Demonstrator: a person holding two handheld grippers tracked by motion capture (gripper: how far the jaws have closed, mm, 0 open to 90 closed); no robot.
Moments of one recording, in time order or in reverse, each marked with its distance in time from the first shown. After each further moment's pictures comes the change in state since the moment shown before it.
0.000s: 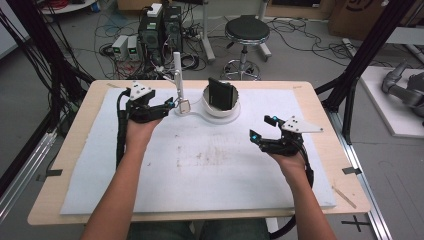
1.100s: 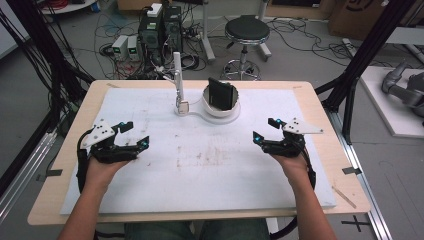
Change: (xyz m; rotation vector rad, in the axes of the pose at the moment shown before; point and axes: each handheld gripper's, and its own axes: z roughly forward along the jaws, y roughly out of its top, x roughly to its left) left arm 0.027 -0.078 -0.085 -0.067 -0.223 0.055; right arm -0.007 -0.011 -0.002 0.058 -0.053 0.003
